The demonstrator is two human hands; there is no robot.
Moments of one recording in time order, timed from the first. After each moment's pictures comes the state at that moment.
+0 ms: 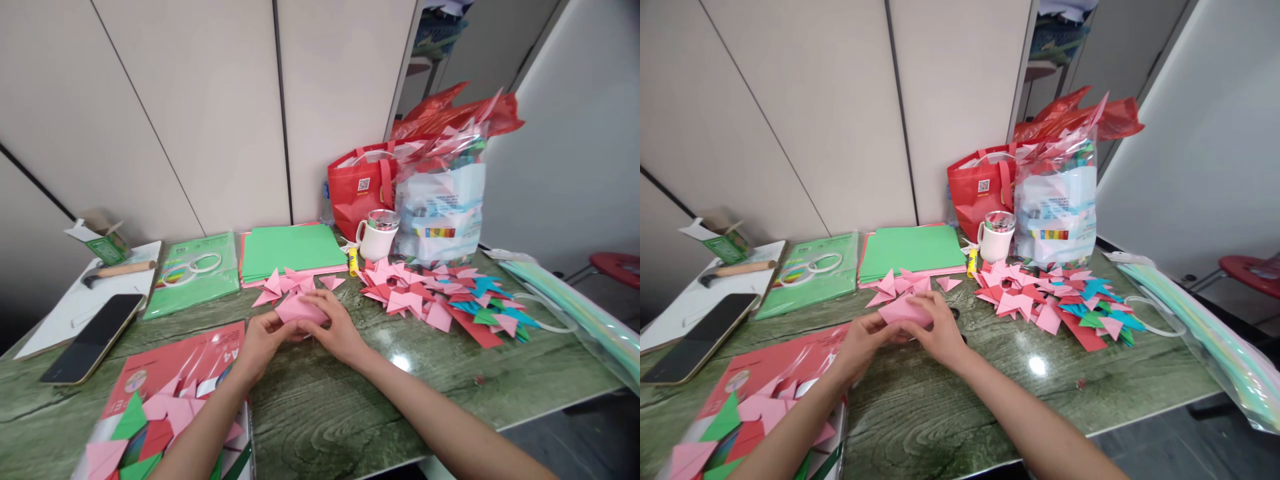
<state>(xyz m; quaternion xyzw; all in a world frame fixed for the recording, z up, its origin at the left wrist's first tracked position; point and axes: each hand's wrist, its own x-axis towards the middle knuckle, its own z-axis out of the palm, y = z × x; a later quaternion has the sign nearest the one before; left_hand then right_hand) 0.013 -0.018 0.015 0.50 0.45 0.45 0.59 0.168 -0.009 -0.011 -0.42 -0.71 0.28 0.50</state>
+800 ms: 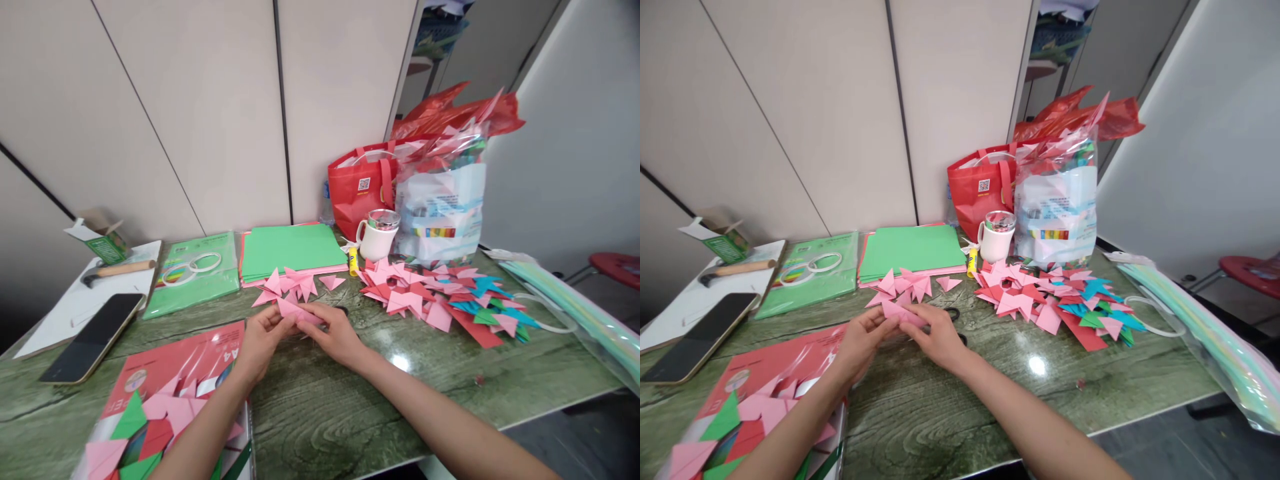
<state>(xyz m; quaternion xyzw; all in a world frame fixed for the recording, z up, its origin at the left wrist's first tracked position) 0.015 -0.017 0.011 0.49 0.39 0.49 0.60 0.166 -0.009 -0.017 -0.38 -0.74 0.28 0.48</state>
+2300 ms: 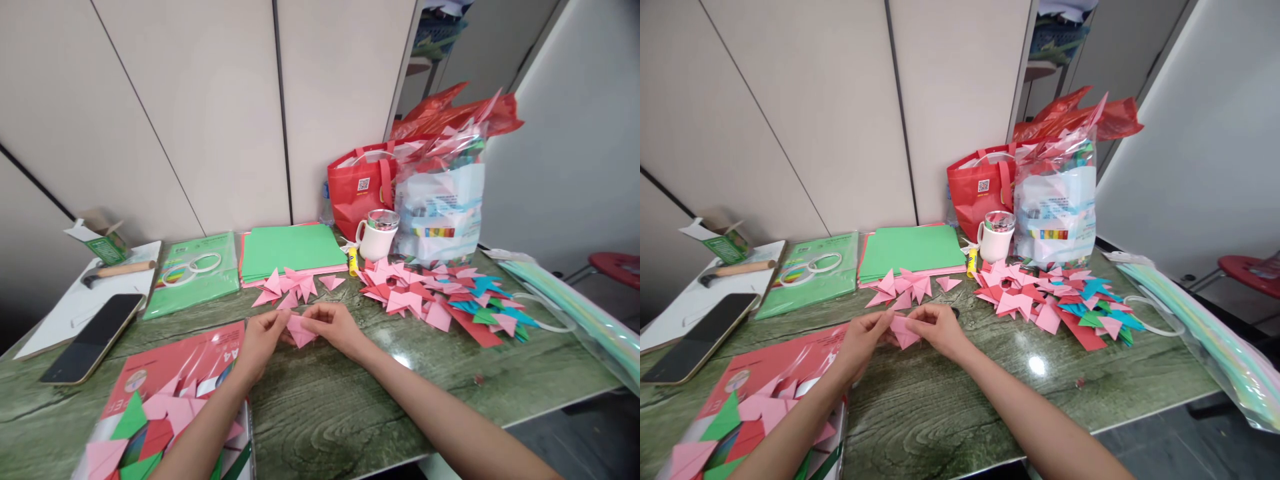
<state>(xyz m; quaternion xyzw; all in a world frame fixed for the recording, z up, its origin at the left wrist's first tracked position) 0.013 -0.016 0.012 0.51 0.49 0.45 0.55 0.168 -0.004 -0.011 -0.39 -0.58 0.54 0.46</state>
